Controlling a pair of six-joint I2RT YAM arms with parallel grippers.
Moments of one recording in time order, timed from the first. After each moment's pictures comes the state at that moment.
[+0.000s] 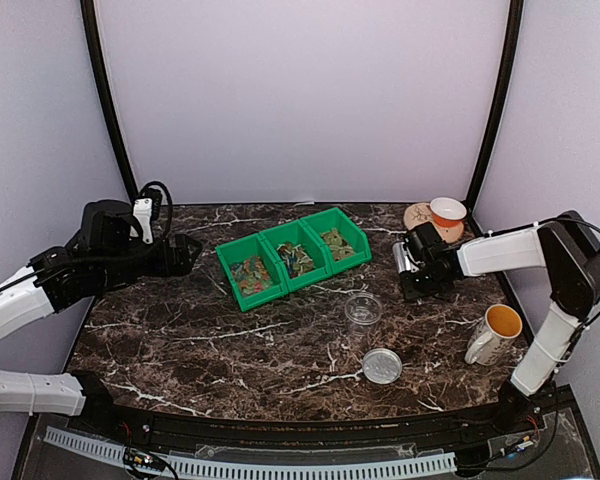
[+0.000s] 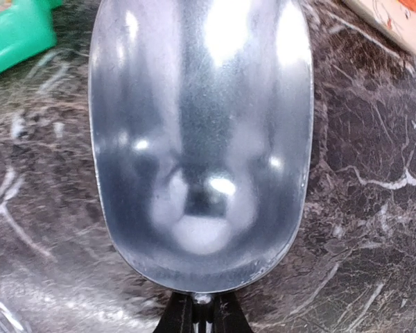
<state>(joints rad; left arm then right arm) -0.65 0.90 0.82 -0.41 -0.24 -0.40 0.47 1.70 0.90 -0.27 0.26 0.25</state>
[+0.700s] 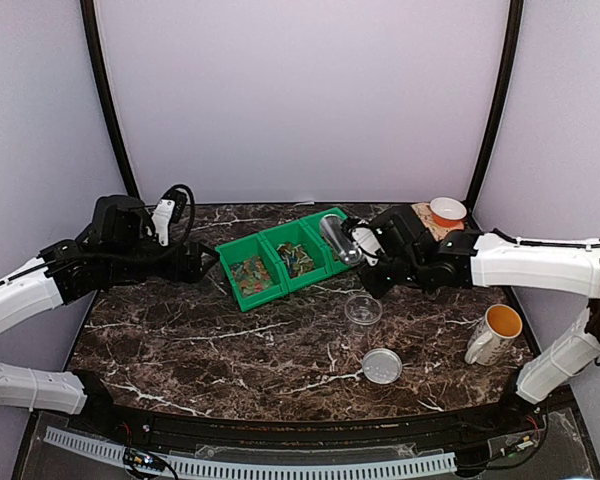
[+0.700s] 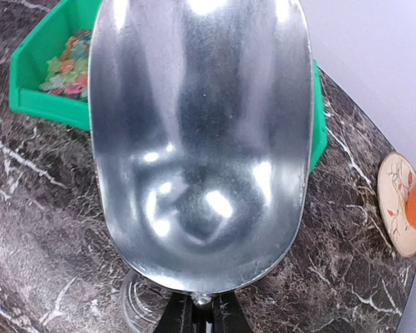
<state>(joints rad) -0.65 0.99 0.86 -0.40 -0.03 -0.27 0.89 1.45 1.05 -0.38 0.32 -0.01</state>
